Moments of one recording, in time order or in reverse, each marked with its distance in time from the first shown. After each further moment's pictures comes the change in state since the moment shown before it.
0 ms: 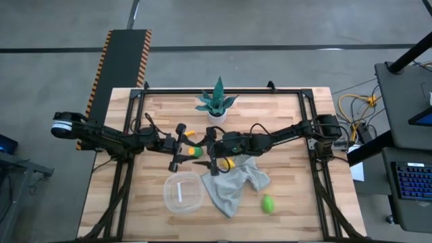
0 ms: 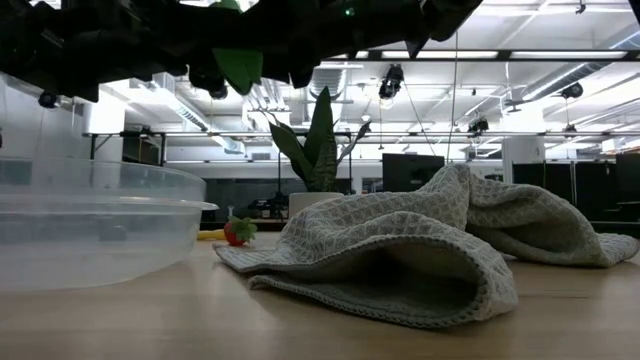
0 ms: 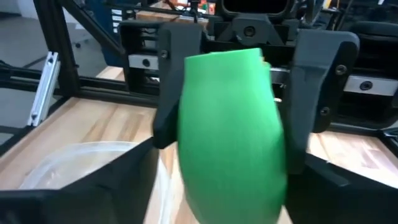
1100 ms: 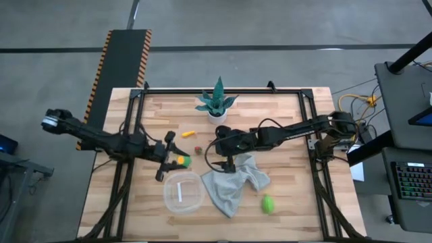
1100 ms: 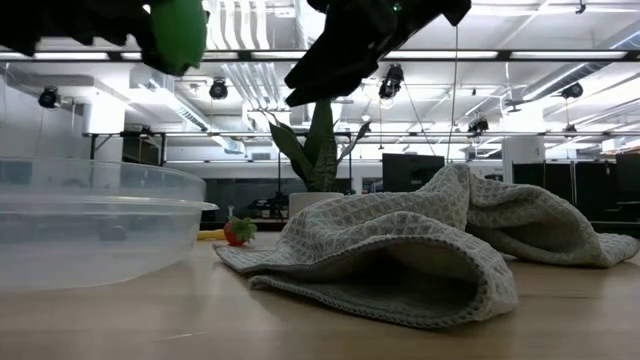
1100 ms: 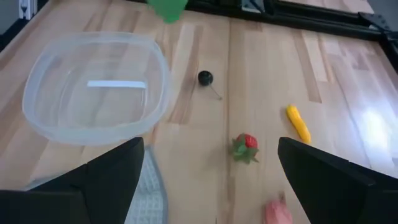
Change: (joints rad) left arm -0.257 -0.363 0.066 -0.609 -0.251 -0.118; right arm -0.009 -0.165 0.002 -0.578 0.029 0.002
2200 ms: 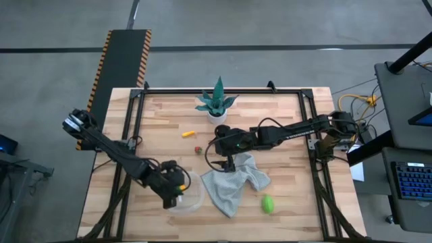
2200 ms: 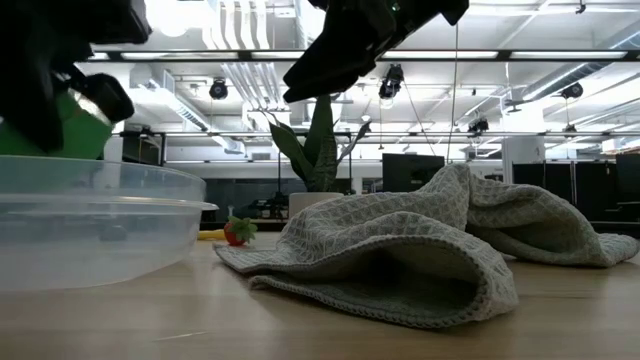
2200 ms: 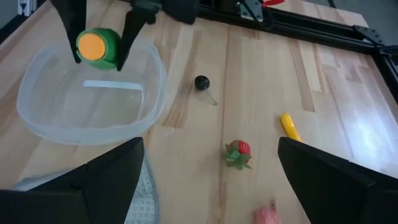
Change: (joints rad) left arm -0.312 0.541 0.434 -0.859 -0.113 -0.711; right arm -0.007 0.000 0.006 0.009 -0.001 -0.051
